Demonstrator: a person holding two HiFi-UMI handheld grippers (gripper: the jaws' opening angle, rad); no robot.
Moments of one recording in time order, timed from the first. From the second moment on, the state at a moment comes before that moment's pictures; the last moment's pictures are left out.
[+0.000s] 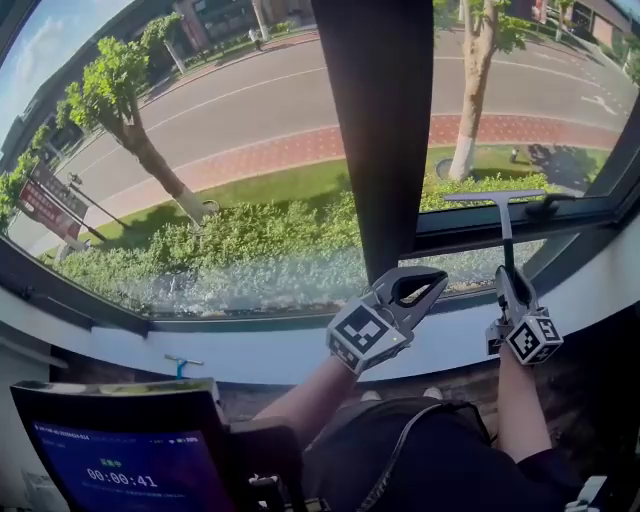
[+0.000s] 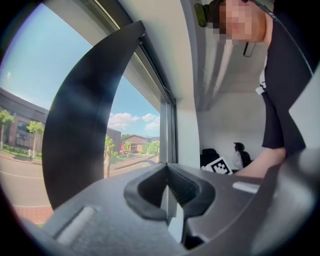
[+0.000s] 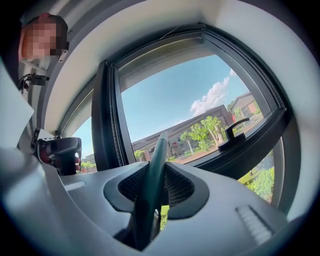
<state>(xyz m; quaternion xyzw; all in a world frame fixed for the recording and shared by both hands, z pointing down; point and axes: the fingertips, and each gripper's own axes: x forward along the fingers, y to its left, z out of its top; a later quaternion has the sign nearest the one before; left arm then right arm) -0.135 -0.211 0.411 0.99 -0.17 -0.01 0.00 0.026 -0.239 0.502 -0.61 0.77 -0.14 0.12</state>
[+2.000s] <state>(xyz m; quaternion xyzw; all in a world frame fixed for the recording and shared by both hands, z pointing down) 0.159 -0.011 0.386 1.00 0.04 -0.03 -0.02 0.242 0.043 0.379 -0.66 0.74 0.03 0.11</state>
